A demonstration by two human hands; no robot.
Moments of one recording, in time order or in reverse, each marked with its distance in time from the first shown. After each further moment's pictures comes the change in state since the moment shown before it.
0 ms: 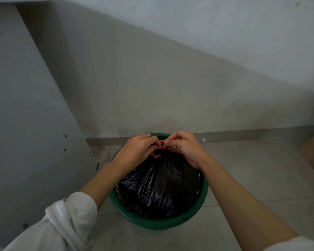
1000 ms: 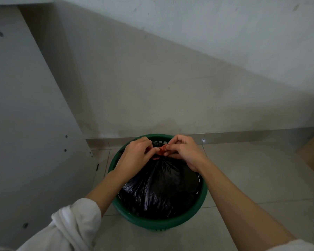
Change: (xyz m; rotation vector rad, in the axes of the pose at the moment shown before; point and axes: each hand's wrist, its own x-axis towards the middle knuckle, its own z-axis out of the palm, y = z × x) left_hand -0.010 -0.005 0.021 -0.014 0.133 -0.188; right_hand -0.002 0.006 0.001 -0.070 0.048 0.059
